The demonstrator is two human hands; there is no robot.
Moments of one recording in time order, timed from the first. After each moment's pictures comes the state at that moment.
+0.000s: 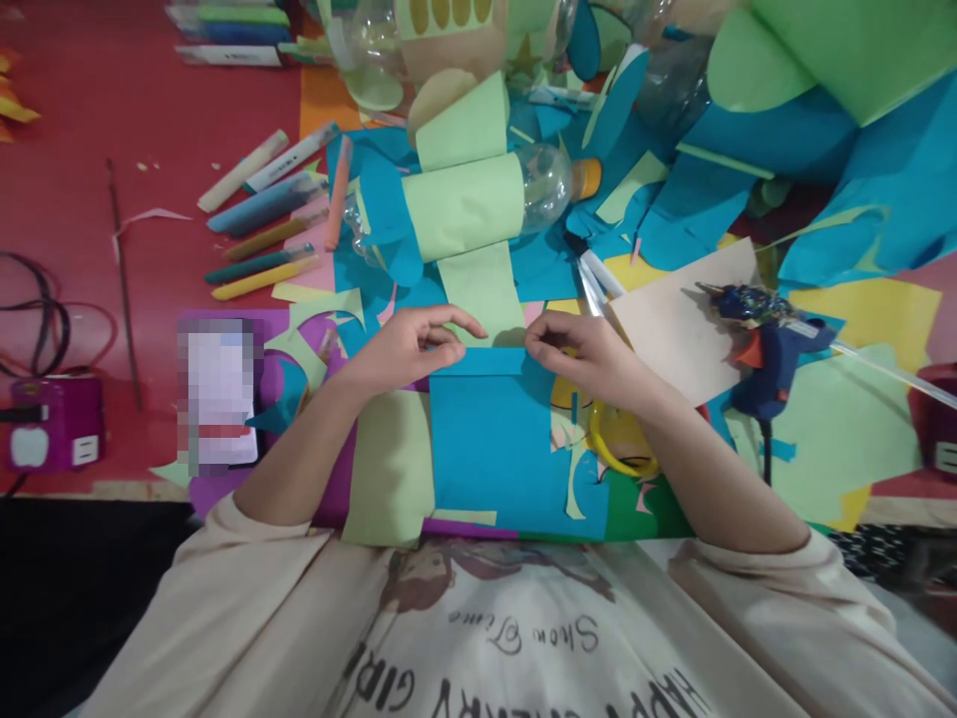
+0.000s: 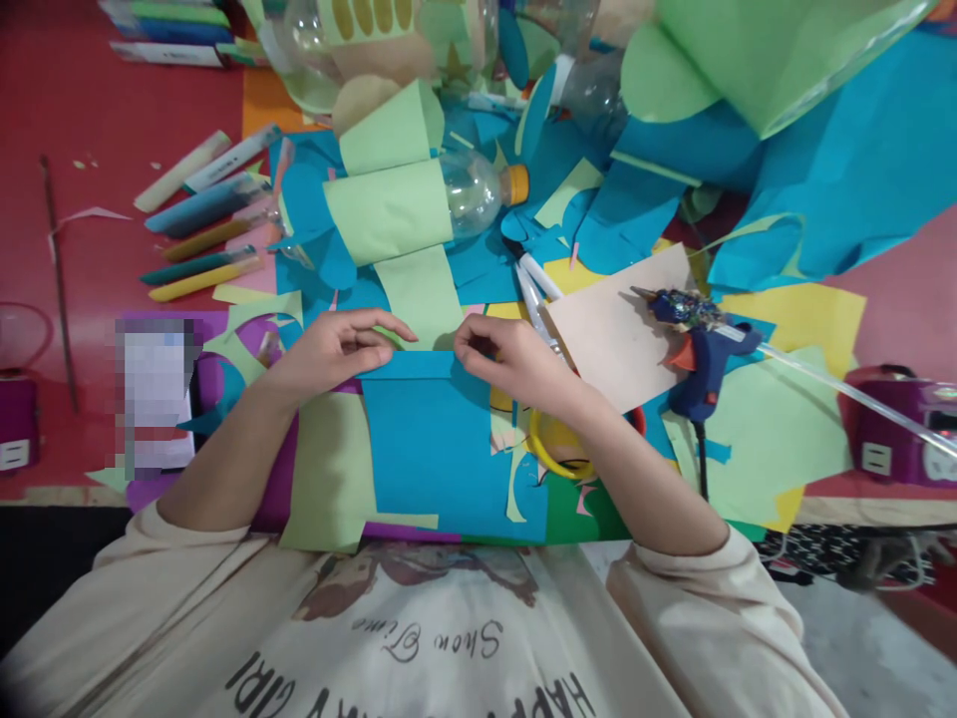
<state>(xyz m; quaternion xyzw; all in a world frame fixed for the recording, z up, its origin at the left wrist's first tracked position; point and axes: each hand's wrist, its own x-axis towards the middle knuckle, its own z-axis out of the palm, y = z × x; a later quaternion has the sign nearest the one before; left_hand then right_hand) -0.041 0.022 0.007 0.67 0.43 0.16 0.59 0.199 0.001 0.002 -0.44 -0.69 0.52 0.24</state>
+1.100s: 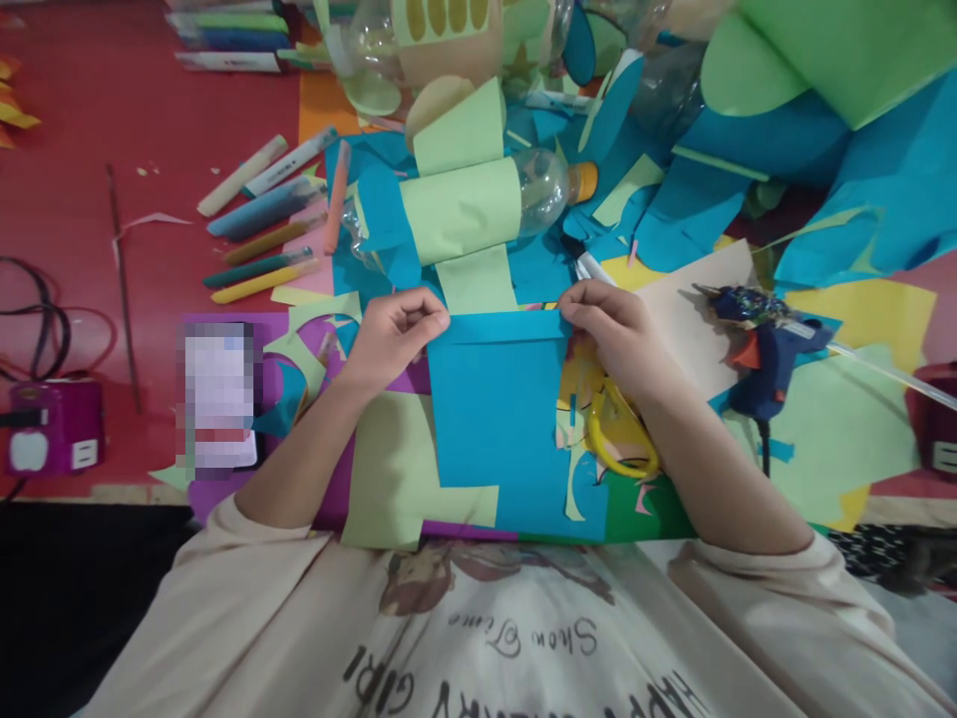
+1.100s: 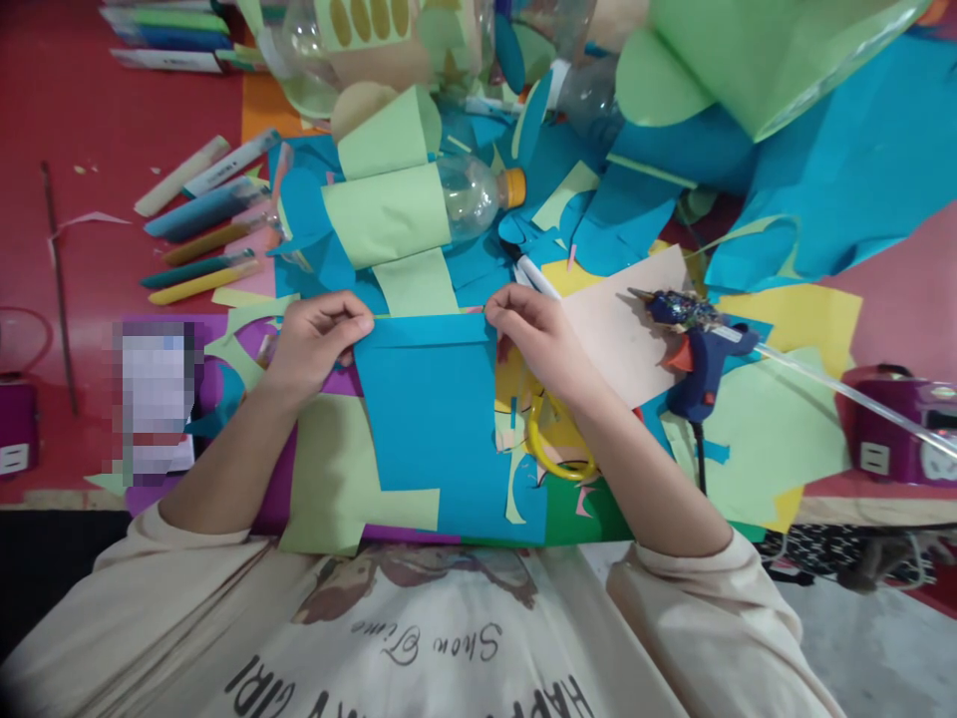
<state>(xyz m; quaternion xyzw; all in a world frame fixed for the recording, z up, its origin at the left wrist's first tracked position) -0.039 0.024 -0.002 0.61 0.48 0.33 0.54 0.205 0.006 0.006 -0.56 -0.53 0.54 0.33</state>
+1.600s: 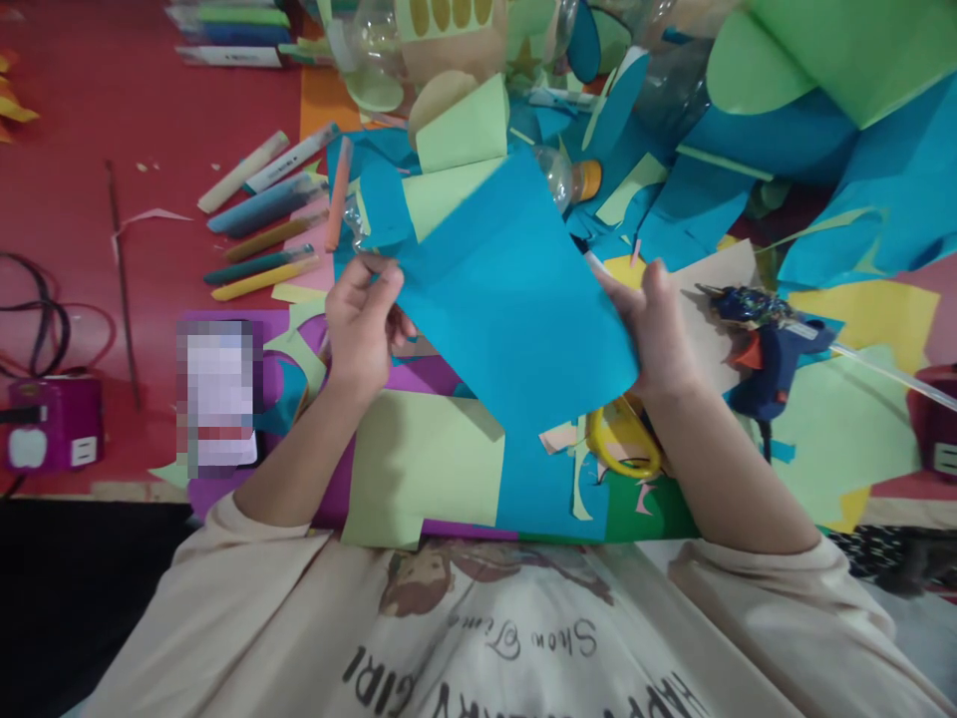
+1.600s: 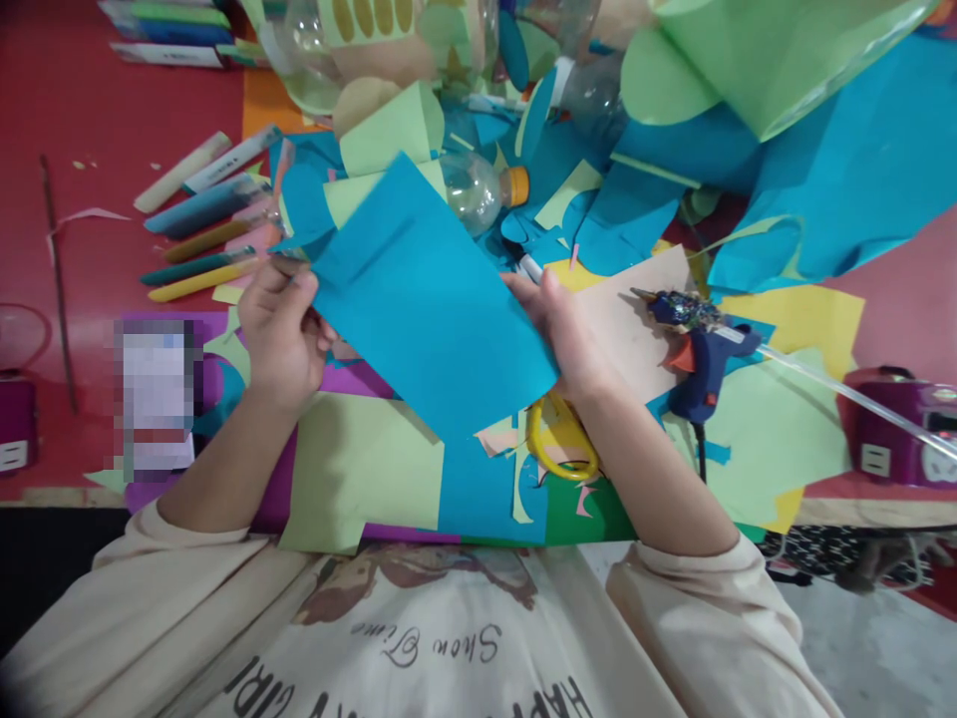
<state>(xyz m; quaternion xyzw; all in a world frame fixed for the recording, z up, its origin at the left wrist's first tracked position) -0.044 0.026 -0.020 0.51 0.57 0.45 0.45 0.216 0.005 -0.001 -0.50 -0.45 0.66 0.33</state>
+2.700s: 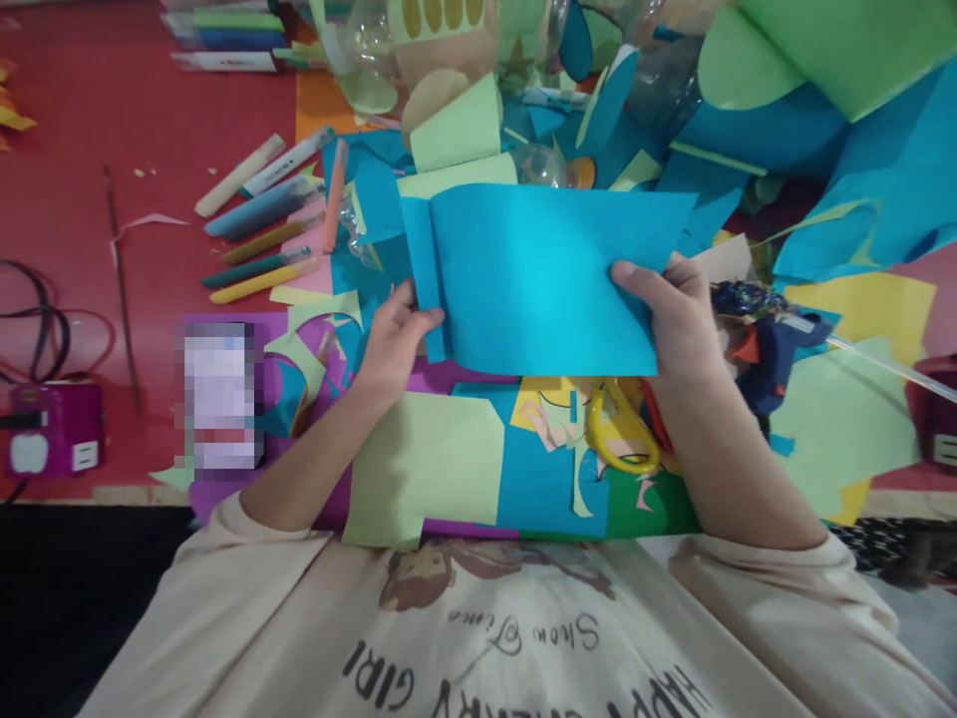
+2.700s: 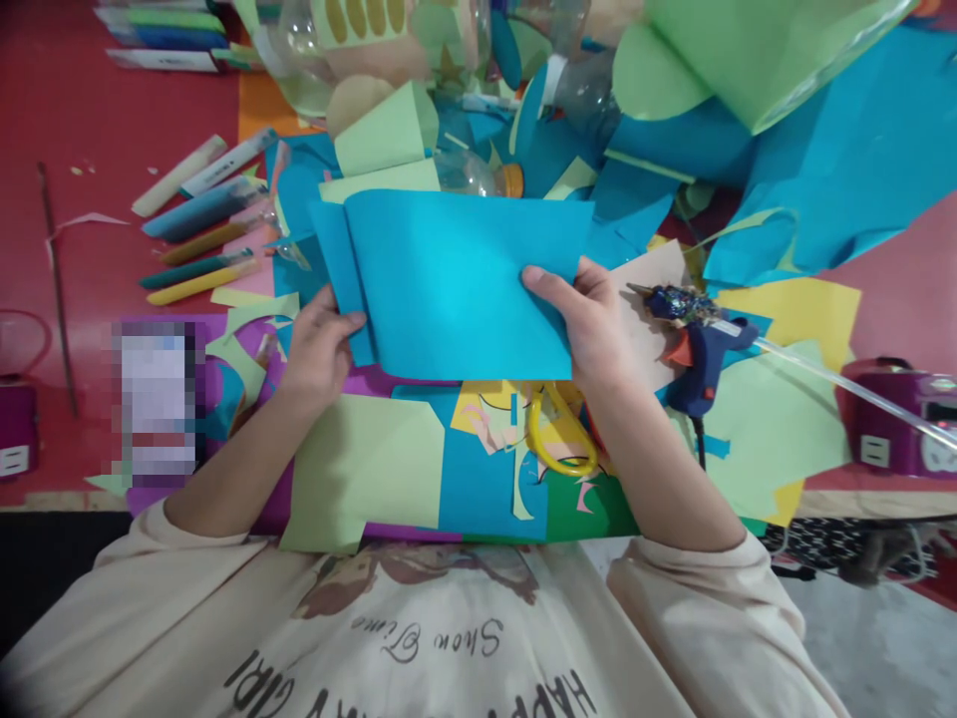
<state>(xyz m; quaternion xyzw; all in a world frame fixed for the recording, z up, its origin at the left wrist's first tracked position) -0.030 0.018 -0.037 0.47 0.49 0.46 0.57 0.221 0.009 0.002 -0.56 -0.34 0.55 0.52</state>
